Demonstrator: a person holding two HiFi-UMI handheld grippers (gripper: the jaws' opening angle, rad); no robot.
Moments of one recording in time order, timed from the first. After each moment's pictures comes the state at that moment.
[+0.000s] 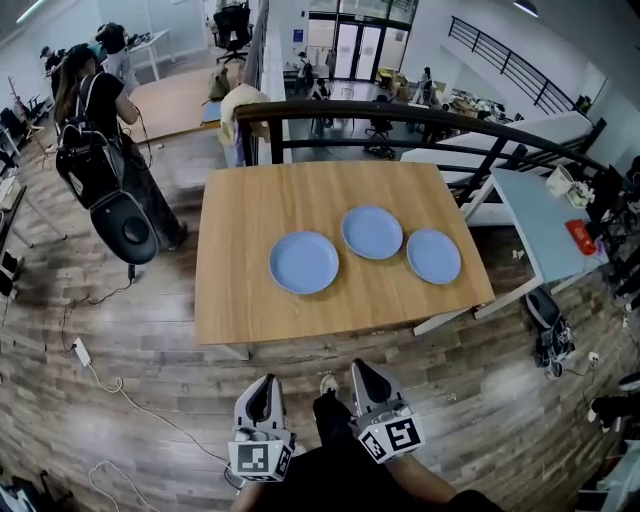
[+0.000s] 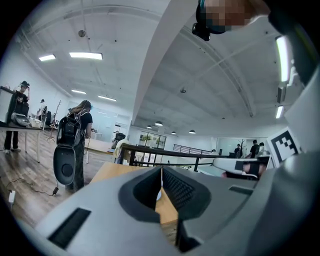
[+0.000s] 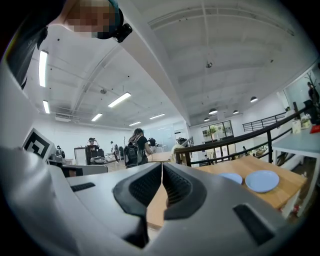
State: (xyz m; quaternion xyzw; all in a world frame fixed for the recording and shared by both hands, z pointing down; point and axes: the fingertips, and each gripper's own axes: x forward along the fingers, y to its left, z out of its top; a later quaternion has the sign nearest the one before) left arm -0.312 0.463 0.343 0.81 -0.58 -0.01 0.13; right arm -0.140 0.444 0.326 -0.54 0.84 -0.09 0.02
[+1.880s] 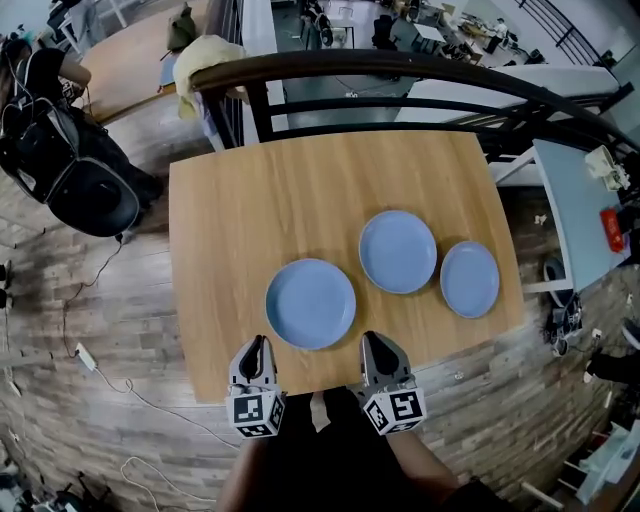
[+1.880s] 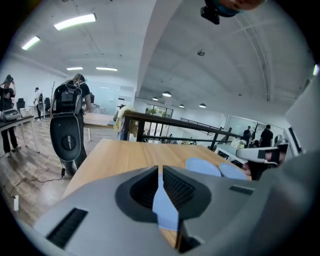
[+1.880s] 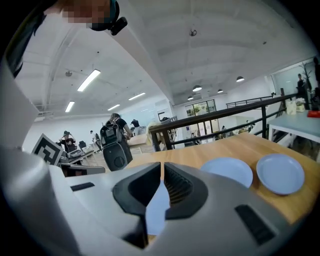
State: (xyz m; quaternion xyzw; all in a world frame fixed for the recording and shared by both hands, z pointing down) left arm -0.338 0.131 0.503 0.78 -0.57 0.13 0.24; right arm -0.115 0.143 0.467 -0.59 0.78 -0.21 -0.05
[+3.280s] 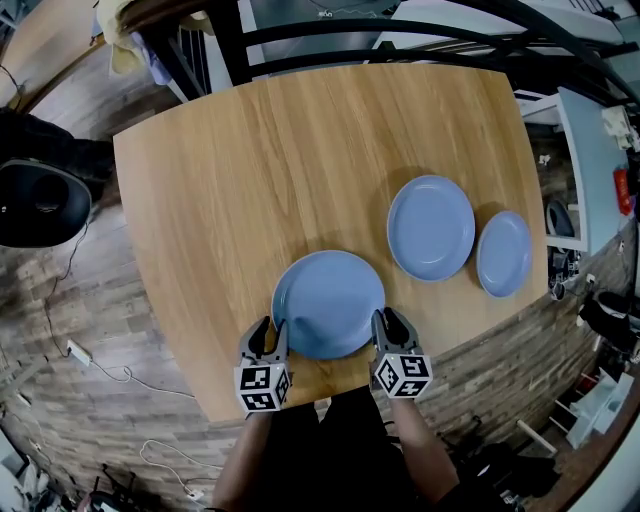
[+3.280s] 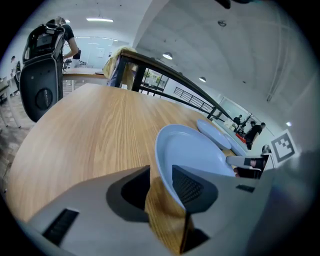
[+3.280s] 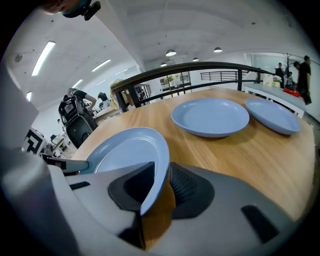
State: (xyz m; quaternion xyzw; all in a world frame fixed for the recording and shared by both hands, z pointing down) left arm -0.344 0.088 0.696 0.77 -0.44 0.25 0.39; right arm -0.097 0.123 0.685 -0.65 0.64 -0.37 -0.18
